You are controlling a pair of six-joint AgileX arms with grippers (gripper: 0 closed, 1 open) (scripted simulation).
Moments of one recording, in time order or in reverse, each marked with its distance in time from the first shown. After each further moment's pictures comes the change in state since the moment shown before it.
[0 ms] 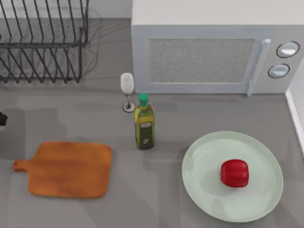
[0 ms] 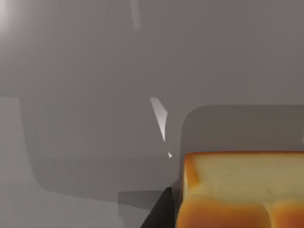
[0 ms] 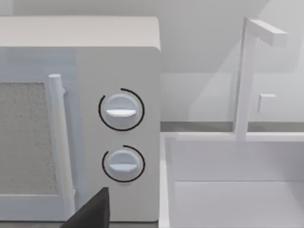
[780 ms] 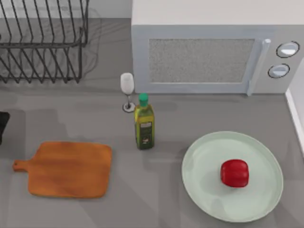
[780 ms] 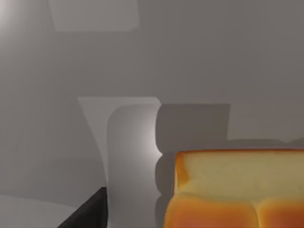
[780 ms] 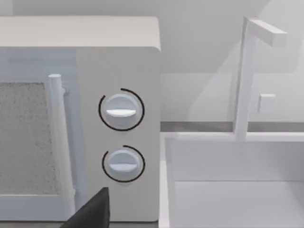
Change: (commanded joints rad) left arm 0.000 0.000 0.000 0.000 0.000 0.000; right arm 0.000 0.000 0.000 0.000 0.000 0.000
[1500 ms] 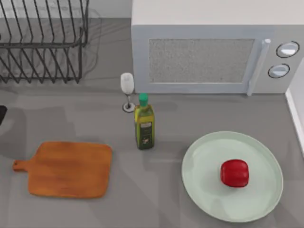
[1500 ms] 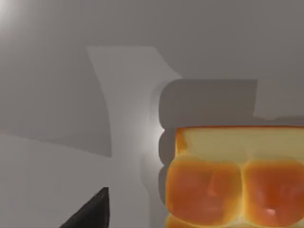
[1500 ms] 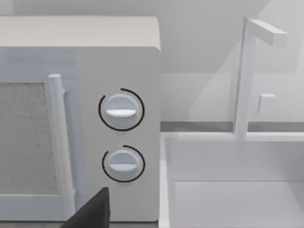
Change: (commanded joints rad) left arm -0.002 -0.045 0.056 -0.093 0.000 -0.003; right arm 0.000 0.000 0.000 0.000 0.000 0.000
